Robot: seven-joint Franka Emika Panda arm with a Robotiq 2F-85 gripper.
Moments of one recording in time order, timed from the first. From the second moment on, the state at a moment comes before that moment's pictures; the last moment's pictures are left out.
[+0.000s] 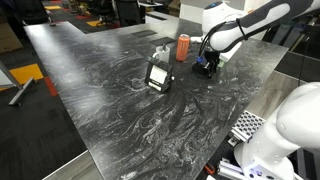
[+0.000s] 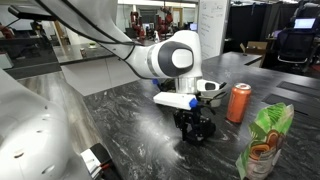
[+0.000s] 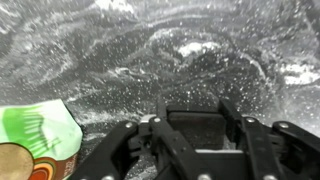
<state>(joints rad) -0.25 -0.33 -0.17 -2.60 -0.45 2.14 -0.05</state>
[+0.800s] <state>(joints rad) -0.20 -0.52 0.33 -2.33 -0.59 1.22 0.08</state>
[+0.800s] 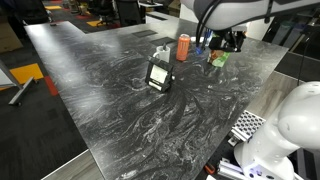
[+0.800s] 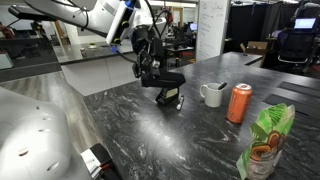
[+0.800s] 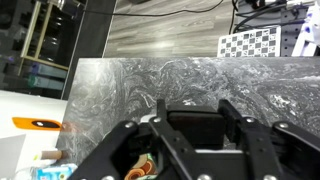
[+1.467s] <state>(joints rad) 0.03 -0.37 -0.01 -2.20 -0.57 1.24 -0.32</state>
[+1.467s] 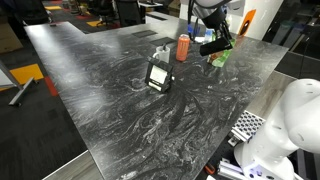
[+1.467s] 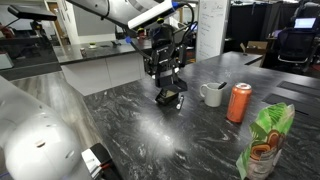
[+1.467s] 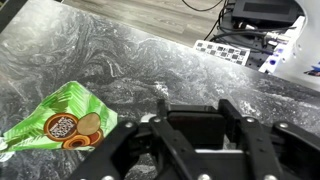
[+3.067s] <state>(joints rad) 0.07 0.15 0.00 -2.01 -0.68 0.84 -0.68</state>
